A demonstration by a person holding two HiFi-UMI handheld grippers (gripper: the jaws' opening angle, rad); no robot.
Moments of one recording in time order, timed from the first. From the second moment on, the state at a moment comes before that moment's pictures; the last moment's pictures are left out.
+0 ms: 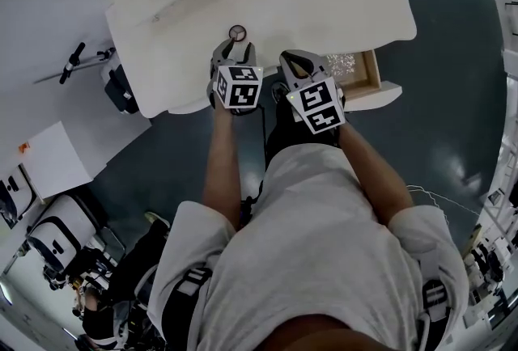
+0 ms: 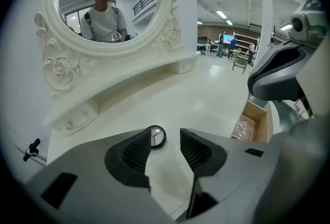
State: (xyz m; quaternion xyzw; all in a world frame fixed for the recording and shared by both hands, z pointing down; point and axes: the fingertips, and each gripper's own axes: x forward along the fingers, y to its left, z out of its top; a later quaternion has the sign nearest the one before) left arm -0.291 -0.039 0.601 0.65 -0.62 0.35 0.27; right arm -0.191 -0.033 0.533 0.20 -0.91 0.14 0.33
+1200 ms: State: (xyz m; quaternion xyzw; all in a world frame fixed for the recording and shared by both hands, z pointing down) left arm -0.298 -0.054 0.658 0.64 -0.57 0.40 0.32; right arm -0.148 -0.062 0.533 0.28 -0.89 0.15 0.32
